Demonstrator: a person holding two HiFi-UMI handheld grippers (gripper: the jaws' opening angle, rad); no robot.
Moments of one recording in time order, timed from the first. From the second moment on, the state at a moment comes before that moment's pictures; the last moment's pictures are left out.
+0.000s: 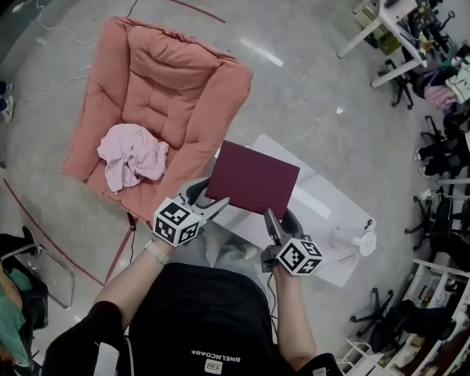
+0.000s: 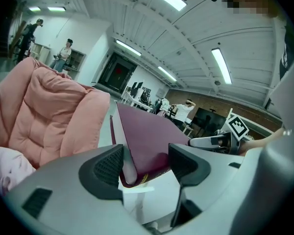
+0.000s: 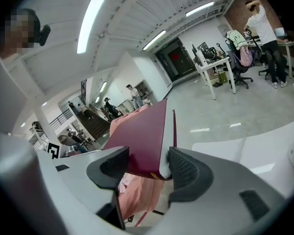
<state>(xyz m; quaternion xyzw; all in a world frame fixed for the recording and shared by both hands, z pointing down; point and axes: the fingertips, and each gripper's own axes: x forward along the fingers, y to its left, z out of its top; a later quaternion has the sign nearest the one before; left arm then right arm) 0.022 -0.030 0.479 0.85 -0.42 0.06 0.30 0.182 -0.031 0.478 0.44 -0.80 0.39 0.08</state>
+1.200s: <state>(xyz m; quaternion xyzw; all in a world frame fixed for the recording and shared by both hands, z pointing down) -0.139 0.038 0.399 0.71 -0.65 -0.03 0.27 -0.003 -0.050 0.402 0.19 -0.92 0.33 0.12</state>
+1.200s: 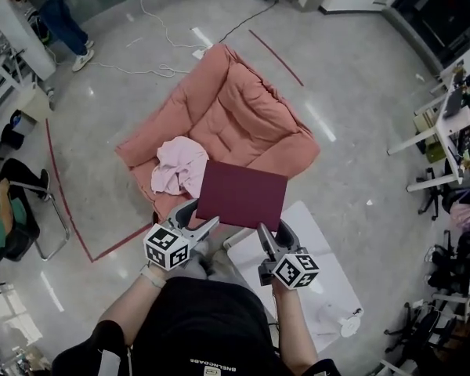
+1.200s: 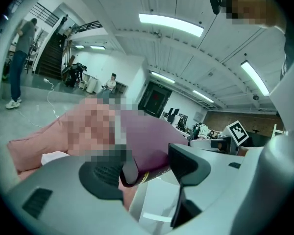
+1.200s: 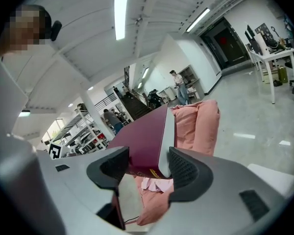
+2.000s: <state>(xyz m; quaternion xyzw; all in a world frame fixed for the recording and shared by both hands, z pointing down) -0.170 0.069 0.390 0.66 -0.70 -0.05 0.24 -0.049 -0.040 0.392 0.12 -0.94 0.31 0.12</state>
